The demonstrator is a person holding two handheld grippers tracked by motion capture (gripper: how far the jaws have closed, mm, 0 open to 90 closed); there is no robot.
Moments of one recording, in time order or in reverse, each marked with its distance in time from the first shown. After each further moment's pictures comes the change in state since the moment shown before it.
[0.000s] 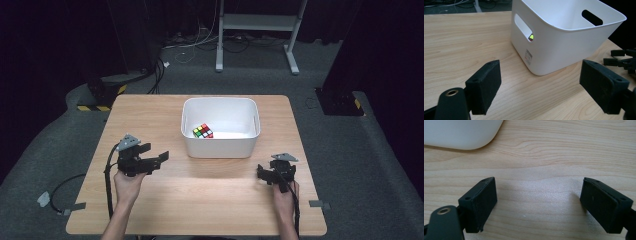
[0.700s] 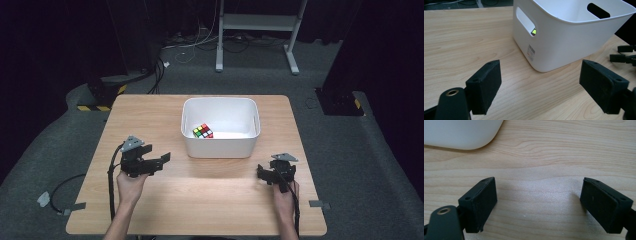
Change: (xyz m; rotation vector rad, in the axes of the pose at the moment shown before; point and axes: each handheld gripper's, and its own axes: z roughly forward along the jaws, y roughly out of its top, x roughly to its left) left arm -0.001 -0.005 0.009 0.027 0.023 0.010; right arm 0.000 0.000 0.000 0.000 0.000 0.000
